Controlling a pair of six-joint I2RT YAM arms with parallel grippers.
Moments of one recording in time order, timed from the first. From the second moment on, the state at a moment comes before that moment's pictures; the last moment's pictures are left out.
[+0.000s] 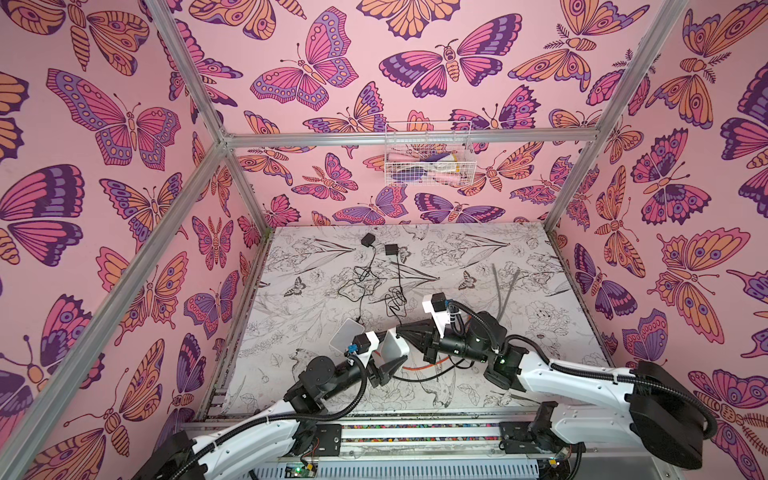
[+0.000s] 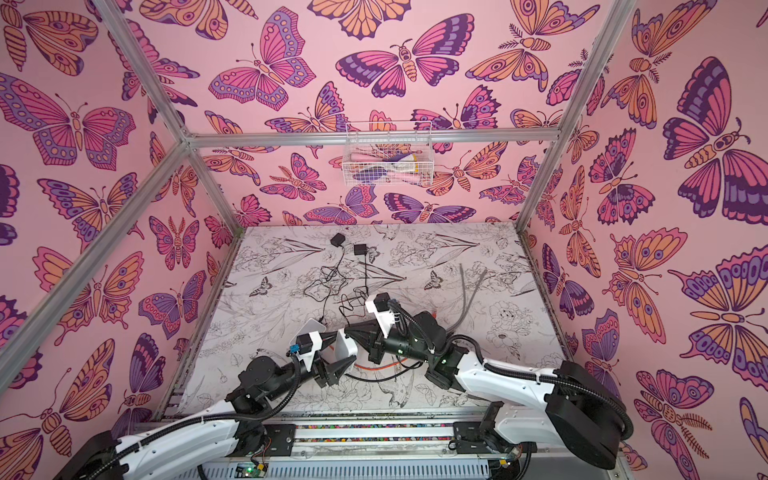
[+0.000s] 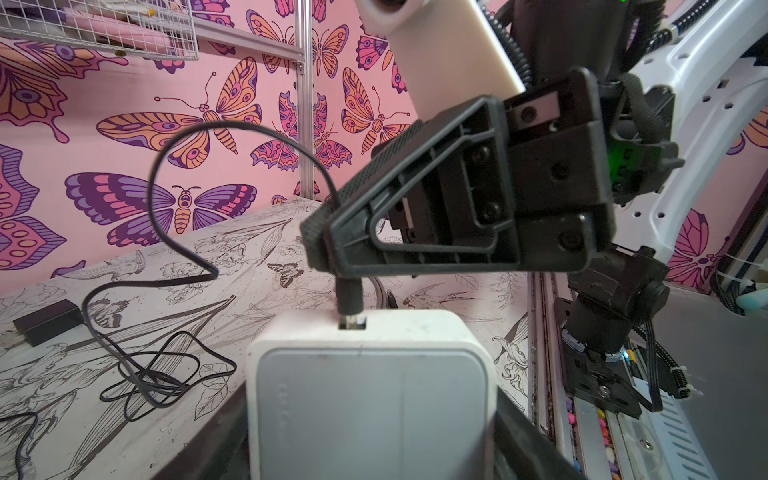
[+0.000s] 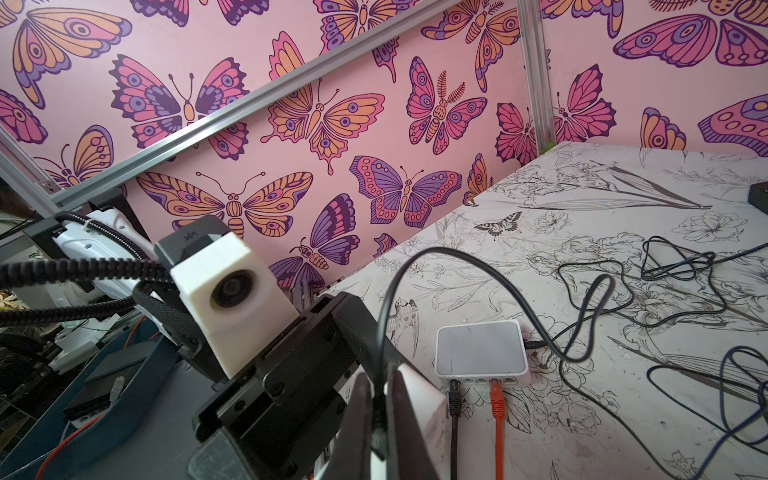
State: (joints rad) left arm -0.82 0.72 0.06 0.75 0.24 -0.06; right arm 0.96 1.23 0.55 0.65 -0.34 0.40
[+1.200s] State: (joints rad) left arm -0.82 0.57 0.04 0.56 0.13 -0.04; right arm 1.03 1.38 0.57 0.76 -0.22 0.36
